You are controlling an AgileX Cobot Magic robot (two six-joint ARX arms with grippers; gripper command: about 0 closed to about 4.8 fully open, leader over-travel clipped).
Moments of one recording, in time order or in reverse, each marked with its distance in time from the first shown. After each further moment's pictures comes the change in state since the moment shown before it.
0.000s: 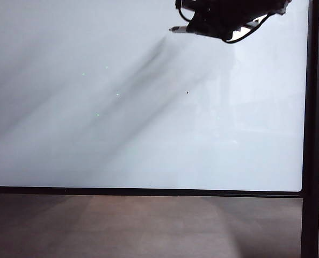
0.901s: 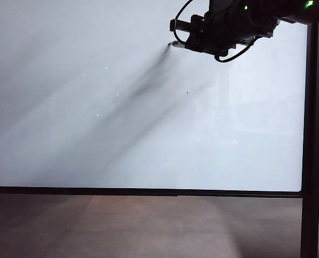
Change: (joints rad) left arm 0.001 -0.013 0.000 0.003 0.023 0.000; right arm 0.005 0.093 0.000 0.096 0.092 -0.003
